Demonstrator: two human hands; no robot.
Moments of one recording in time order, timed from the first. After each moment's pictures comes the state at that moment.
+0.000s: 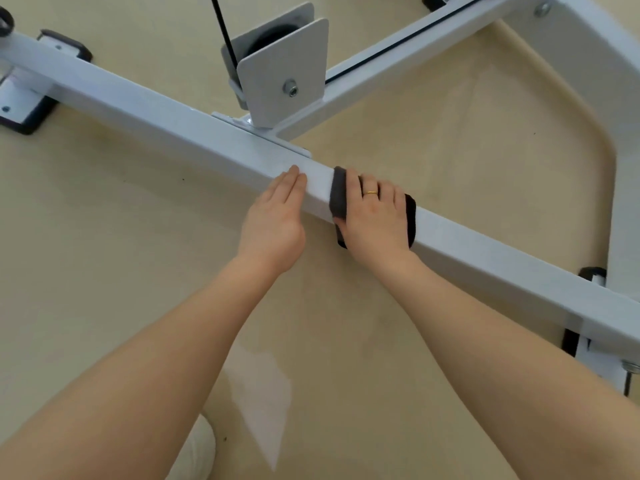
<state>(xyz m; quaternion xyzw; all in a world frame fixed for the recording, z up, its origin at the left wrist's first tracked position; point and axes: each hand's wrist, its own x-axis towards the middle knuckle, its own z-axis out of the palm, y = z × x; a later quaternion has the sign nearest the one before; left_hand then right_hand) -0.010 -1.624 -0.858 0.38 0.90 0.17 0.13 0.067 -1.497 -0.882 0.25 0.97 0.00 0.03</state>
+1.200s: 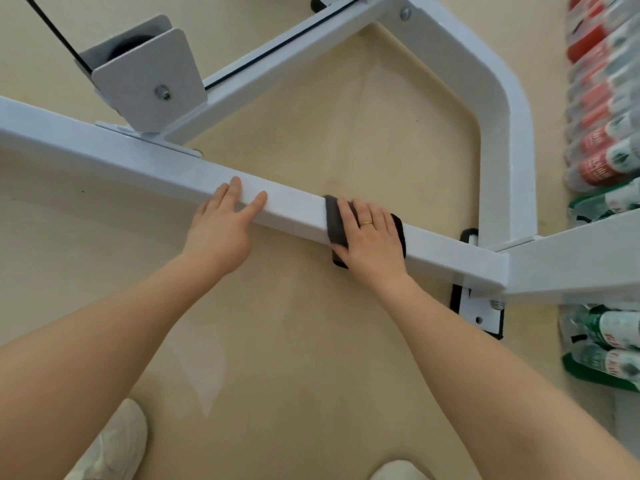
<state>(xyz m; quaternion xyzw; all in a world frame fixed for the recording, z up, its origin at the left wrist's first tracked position) 0.044 -1.576 -0.839 0.40 0.89 0.03 0.21 0.214 -1.421 -0.876 0.26 0.96 -0.02 0.02</state>
